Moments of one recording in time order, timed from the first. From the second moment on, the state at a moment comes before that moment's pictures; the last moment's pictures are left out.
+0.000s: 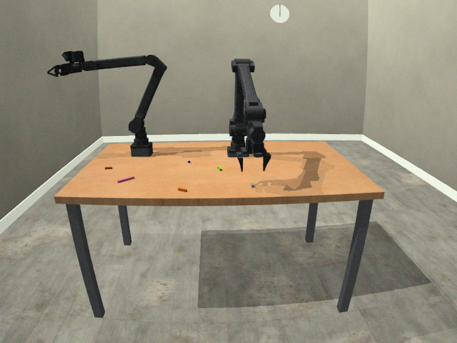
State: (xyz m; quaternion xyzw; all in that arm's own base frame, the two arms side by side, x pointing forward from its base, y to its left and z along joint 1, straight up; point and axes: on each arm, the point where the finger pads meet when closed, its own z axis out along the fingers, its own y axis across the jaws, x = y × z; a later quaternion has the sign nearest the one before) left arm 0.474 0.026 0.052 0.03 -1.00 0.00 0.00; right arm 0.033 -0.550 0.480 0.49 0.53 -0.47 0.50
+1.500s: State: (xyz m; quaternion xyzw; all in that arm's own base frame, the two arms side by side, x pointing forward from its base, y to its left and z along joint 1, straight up) left arm 0.475 0.026 0.053 0.02 -1.00 0.00 0.00; right arm 0.033 -0.550 0.480 0.49 0.53 -0.47 0.50
